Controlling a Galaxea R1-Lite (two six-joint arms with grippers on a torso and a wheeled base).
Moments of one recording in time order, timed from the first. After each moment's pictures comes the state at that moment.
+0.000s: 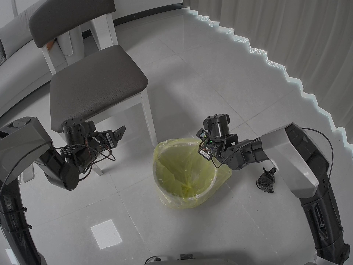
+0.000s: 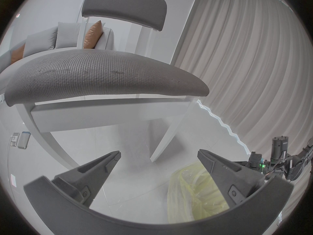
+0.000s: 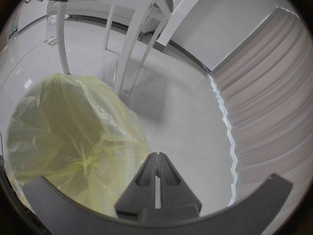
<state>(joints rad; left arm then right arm) -0.16 2.14 -0.88 -1.09 -0.05 -0.29 0.50 2.60 -1.82 -0.32 -0.38 -0.64</state>
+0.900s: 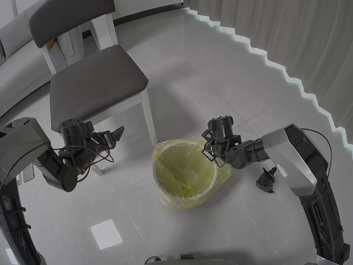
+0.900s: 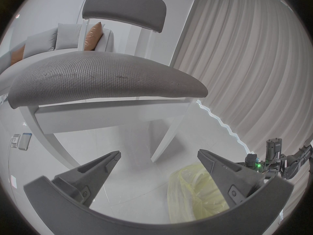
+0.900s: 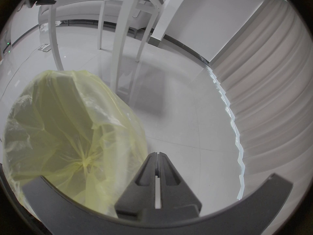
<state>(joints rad) -0.15 2.13 -0.85 -1.11 -0.06 -0.28 0.47 2.63 -1.83 -0.29 -0.35 -0.55</state>
